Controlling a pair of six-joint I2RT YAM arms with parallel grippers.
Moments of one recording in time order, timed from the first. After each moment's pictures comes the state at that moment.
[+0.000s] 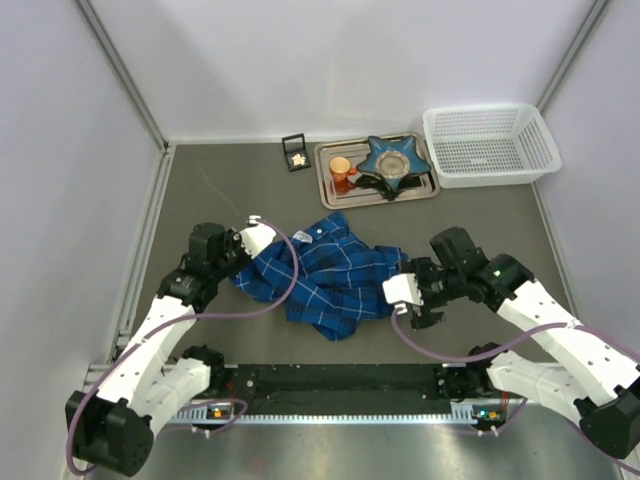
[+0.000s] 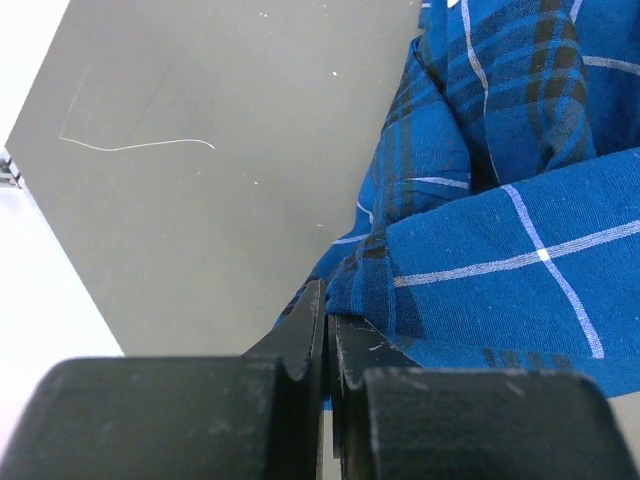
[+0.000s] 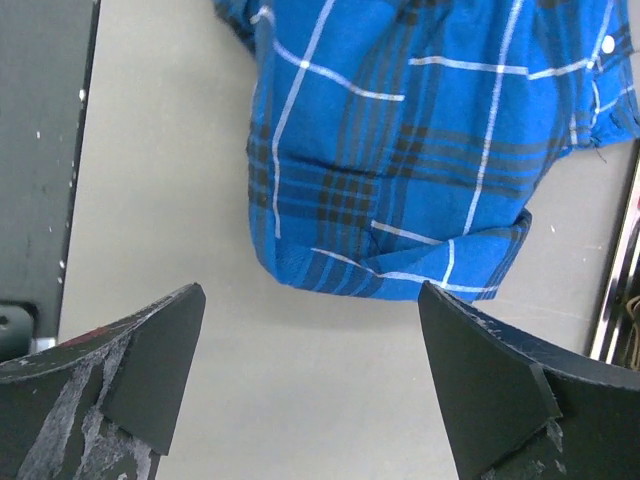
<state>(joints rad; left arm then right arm) -0.27 0.86 0.65 -0.38 0.08 0.65 0.62 0.92 0.86 -0.94 -0.47 -1.12</state>
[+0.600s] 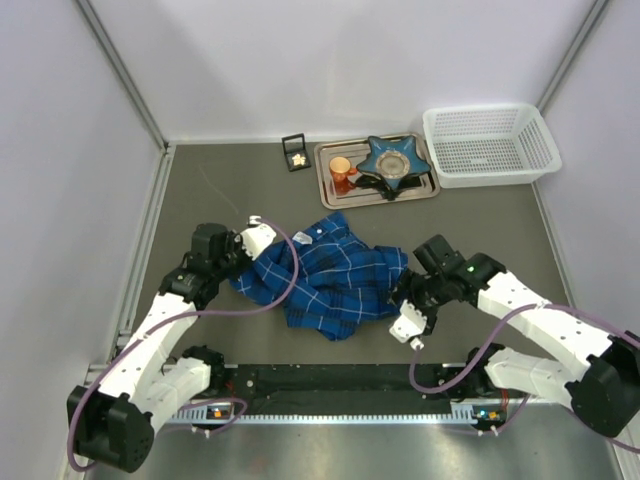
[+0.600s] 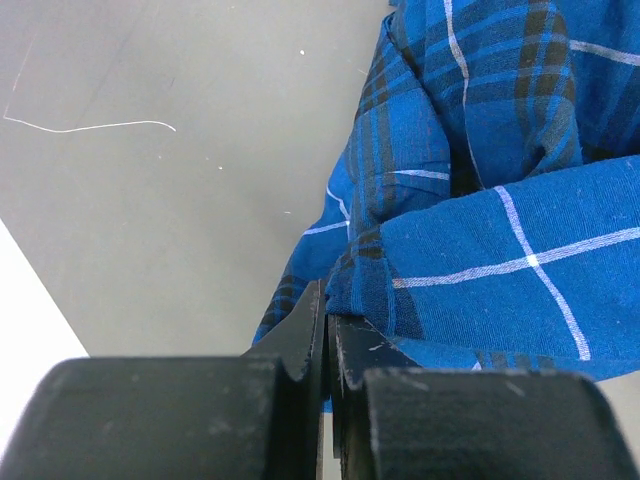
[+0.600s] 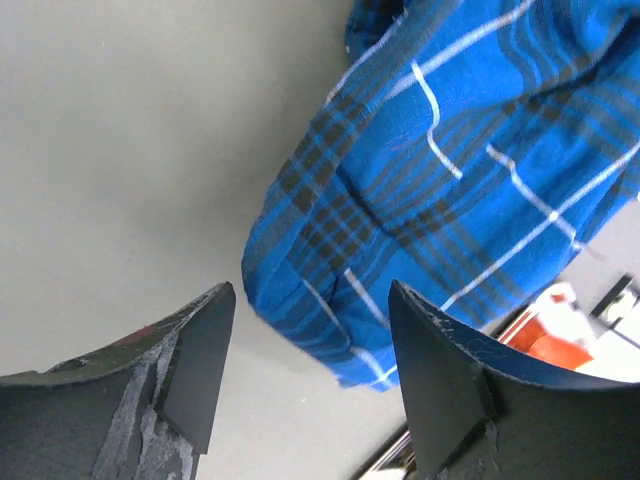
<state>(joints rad) -0.27 0.90 0.65 -0.42 0.10 0.61 0.65 1.04 0.76 -0.93 -0.42 -1.87</state>
